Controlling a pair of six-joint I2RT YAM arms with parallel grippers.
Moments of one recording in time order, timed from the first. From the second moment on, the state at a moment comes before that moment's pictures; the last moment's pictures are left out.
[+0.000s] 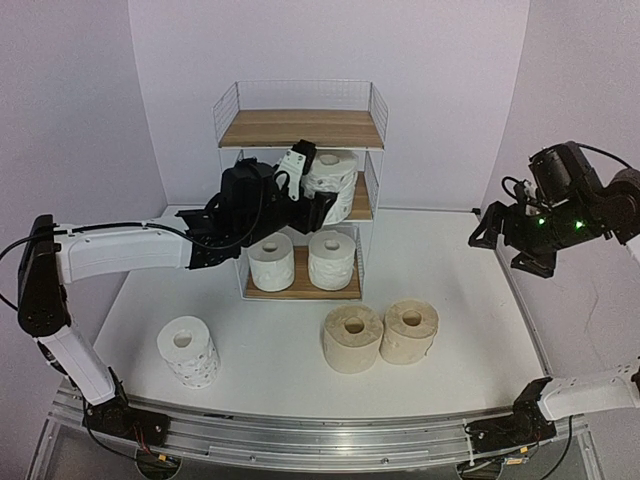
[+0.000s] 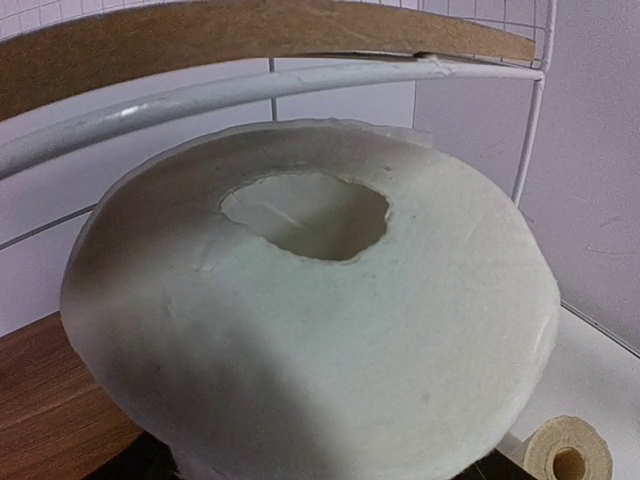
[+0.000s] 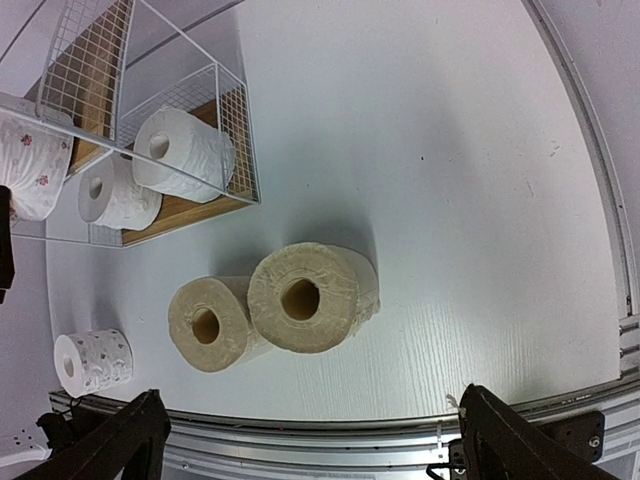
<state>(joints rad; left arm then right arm) -0.94 1.64 1.30 0.21 -0.27 -0.02 0.64 1.11 1.57 -1.41 0.14 0.85</state>
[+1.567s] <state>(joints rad) -0.93 1.87 1.54 0.25 -0.25 0.01 0.64 1.05 1.54 -1.39 0.21 0.86</state>
